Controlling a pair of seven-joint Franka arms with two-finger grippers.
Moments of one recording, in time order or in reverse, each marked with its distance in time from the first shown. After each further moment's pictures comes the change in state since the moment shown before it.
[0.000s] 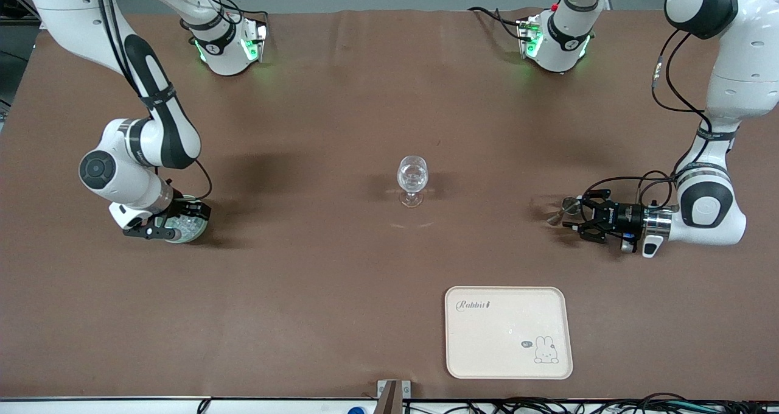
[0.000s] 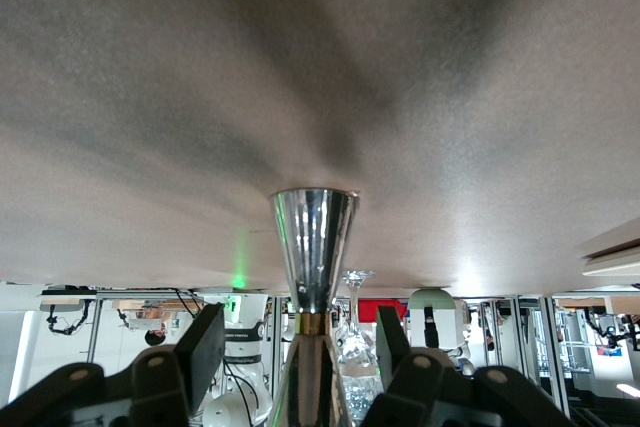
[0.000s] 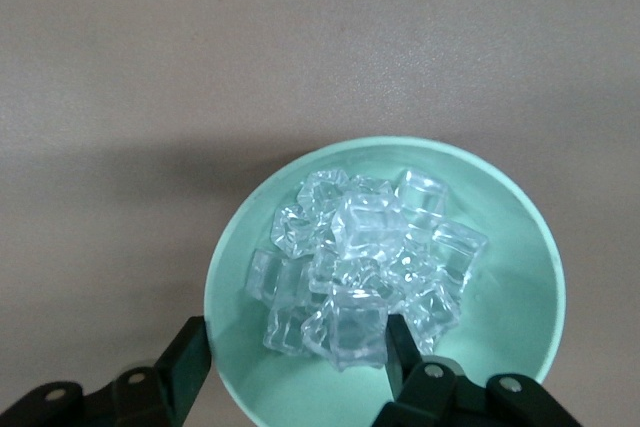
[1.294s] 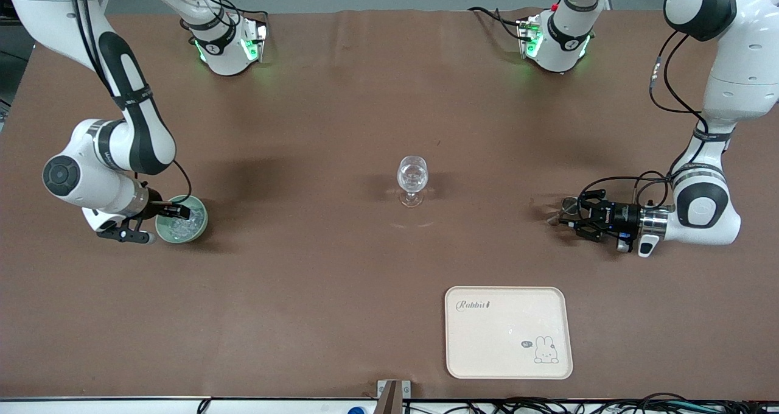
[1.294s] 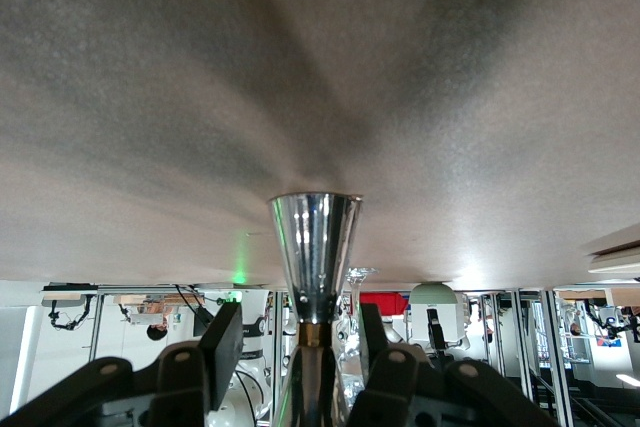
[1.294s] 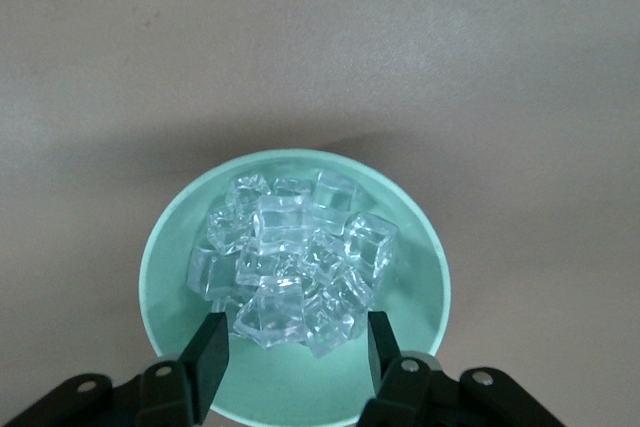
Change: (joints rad) left arm 0.000 0.010 -0.004 -0.004 -0.011 -0.001 0.009; right arm -0.070 -0.002 0.001 0.066 0.000 -0.116 -0.014
